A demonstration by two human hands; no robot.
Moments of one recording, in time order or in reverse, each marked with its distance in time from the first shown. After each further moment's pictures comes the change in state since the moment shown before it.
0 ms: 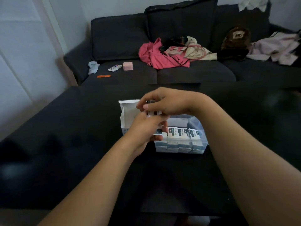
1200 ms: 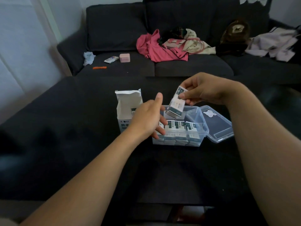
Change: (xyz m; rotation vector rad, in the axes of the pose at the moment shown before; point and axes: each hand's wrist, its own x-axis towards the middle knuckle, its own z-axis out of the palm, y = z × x) left_hand 0.009 -0.009 0.008 0.342 0.038 0.070; right_hand -0.039 0.076 -0.041 0.408 0.141 0.303
